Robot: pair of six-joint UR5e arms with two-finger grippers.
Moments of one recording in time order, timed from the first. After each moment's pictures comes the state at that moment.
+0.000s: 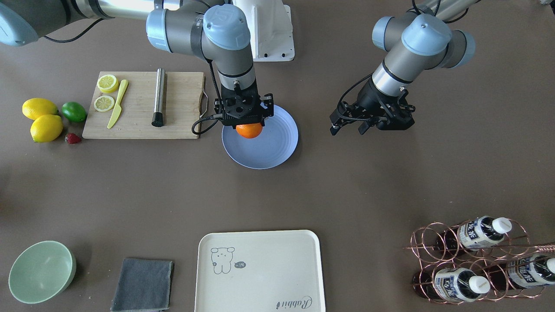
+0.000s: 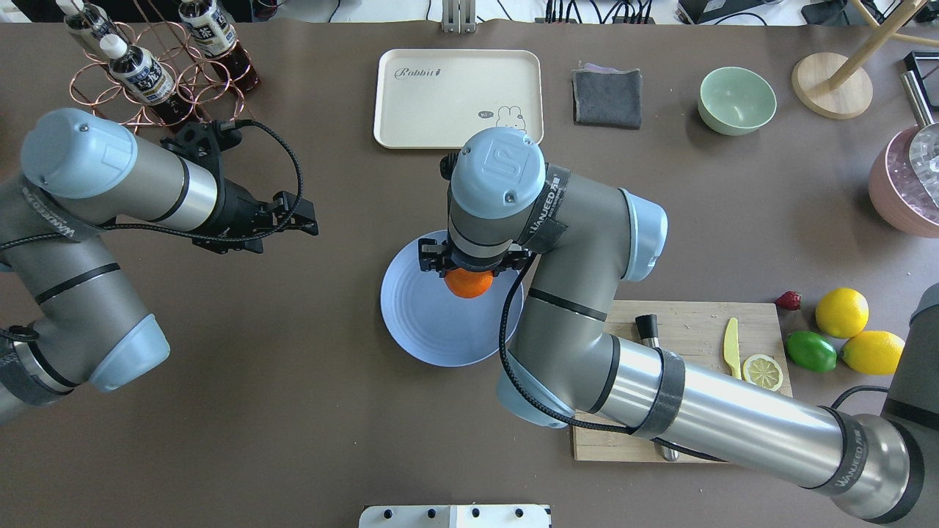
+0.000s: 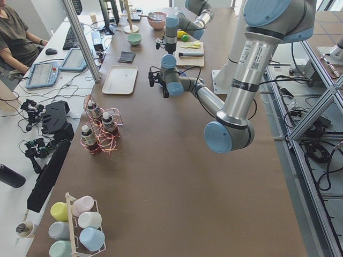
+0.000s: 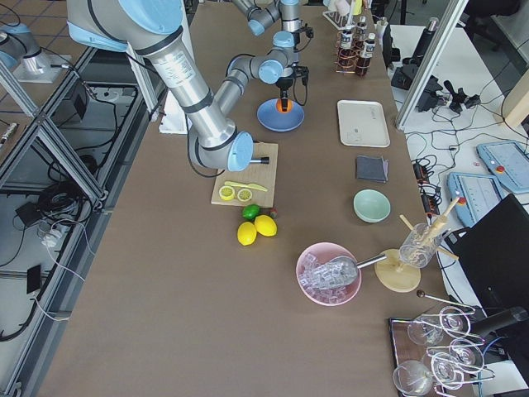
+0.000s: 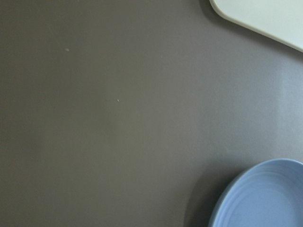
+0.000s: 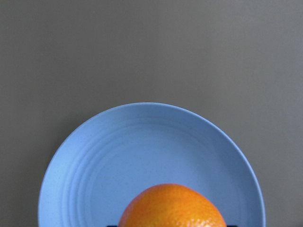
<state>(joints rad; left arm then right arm) -0.74 -1.90 -1.80 -2.05 -2.07 -1.38 0.49 -0.77 1.58 -1.56 1.86 1.21</state>
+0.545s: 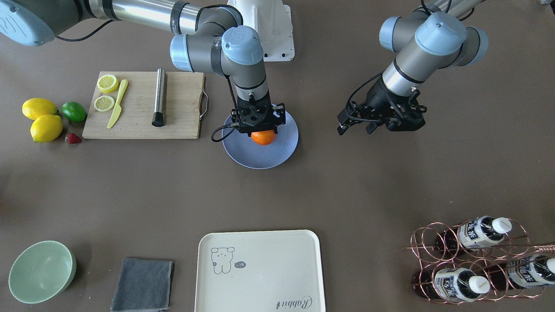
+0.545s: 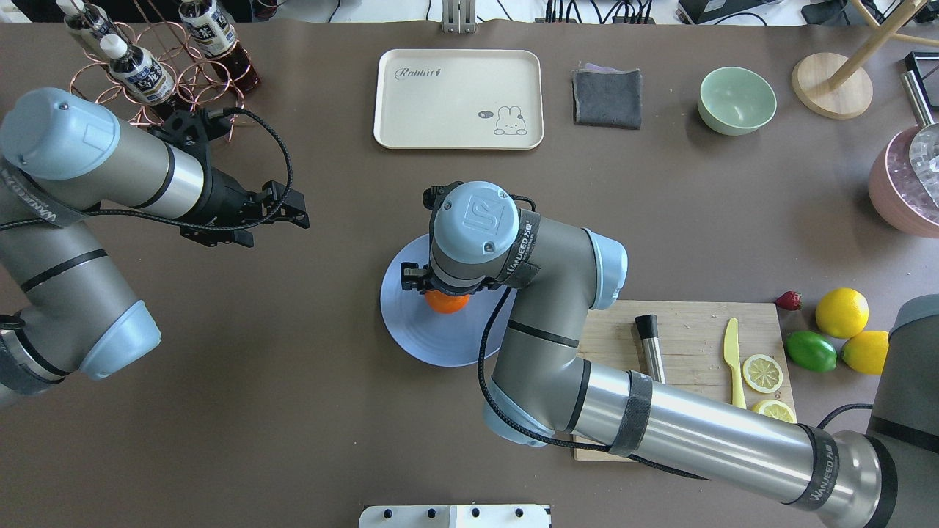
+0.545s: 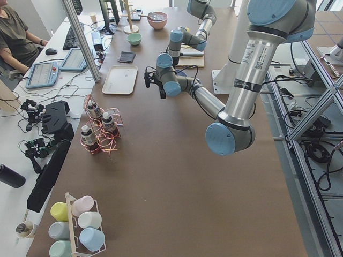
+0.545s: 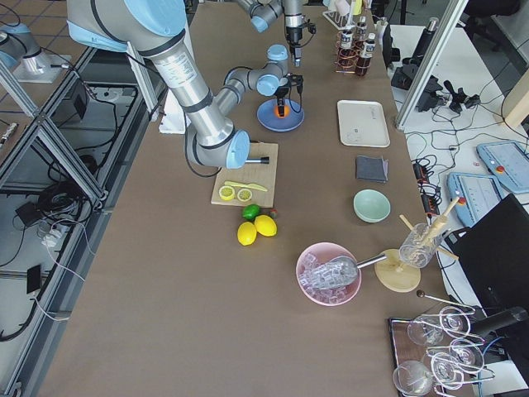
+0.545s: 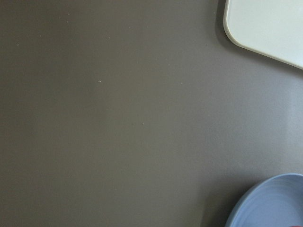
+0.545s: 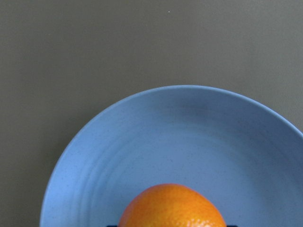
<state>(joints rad) -0.77 -1.90 -1.81 -2.03 -2.10 -1.37 0.44 -0.76 1.47 -1.39 1.81 1.26</state>
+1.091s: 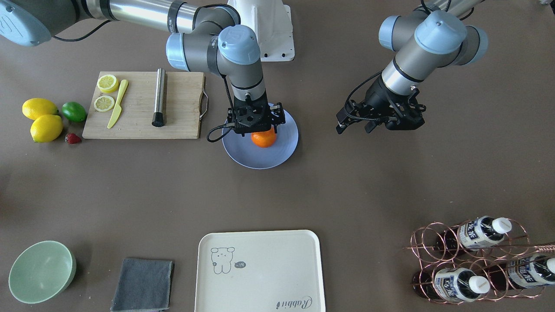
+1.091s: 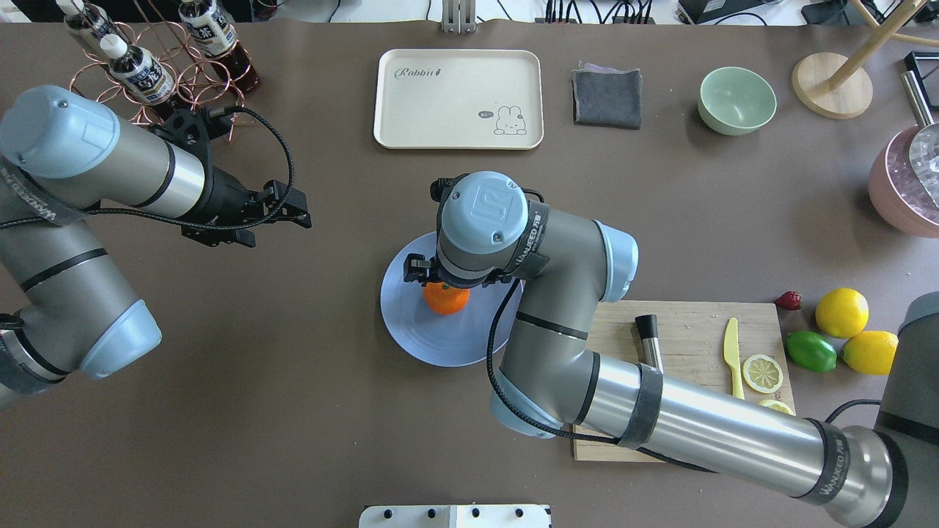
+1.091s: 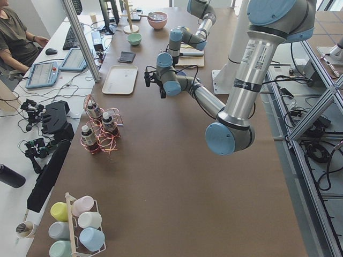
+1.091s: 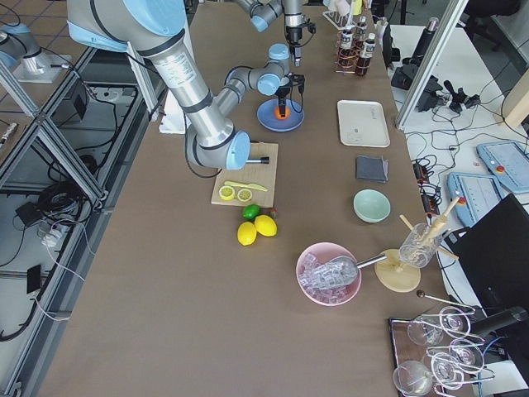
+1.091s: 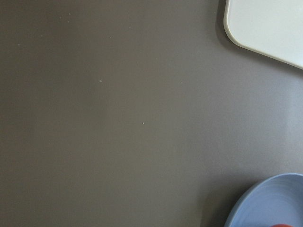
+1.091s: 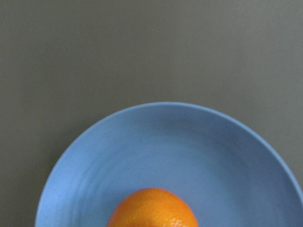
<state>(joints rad) -0.78 -1.90 -1.82 -2.01 -2.12 -1.37 0.49 -0.79 1.54 -1.45 1.84 1.25</state>
